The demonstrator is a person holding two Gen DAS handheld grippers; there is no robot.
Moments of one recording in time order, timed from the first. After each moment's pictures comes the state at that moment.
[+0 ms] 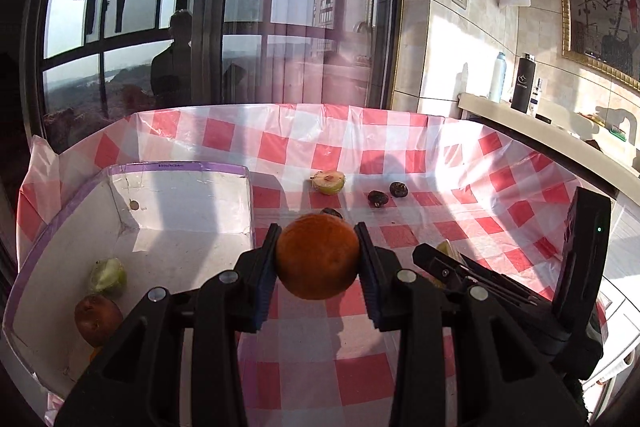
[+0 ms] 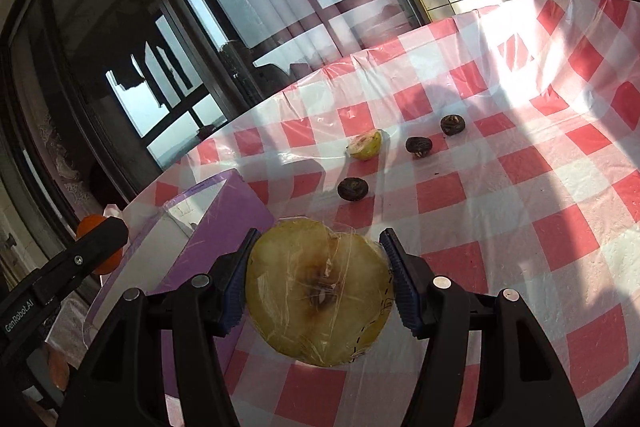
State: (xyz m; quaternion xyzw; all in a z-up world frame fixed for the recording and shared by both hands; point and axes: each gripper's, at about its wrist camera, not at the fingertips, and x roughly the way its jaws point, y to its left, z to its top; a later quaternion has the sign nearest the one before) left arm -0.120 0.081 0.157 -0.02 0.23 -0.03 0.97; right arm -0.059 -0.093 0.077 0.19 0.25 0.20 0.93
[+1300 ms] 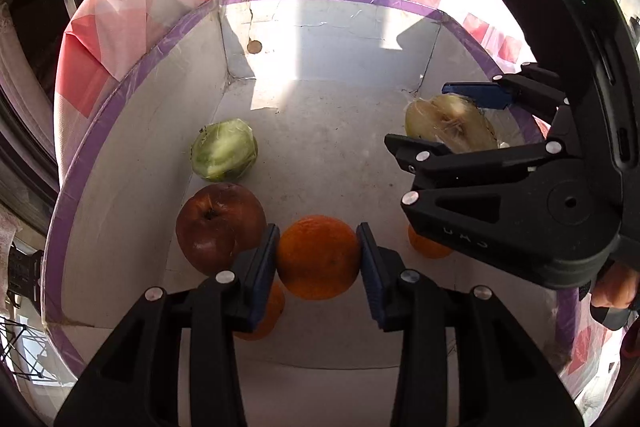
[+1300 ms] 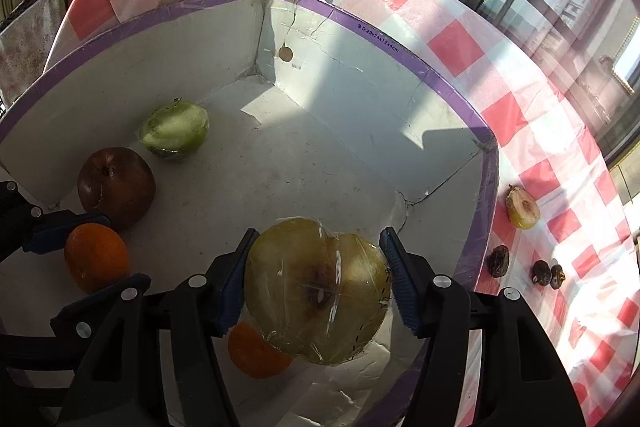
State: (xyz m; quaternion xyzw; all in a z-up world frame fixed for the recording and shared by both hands) left arm -0.092 0.226 0.077 -0.05 0.47 0.07 0.88; right arm 0.008 0.178 0.073 -0.28 0.39 0.27 0.83
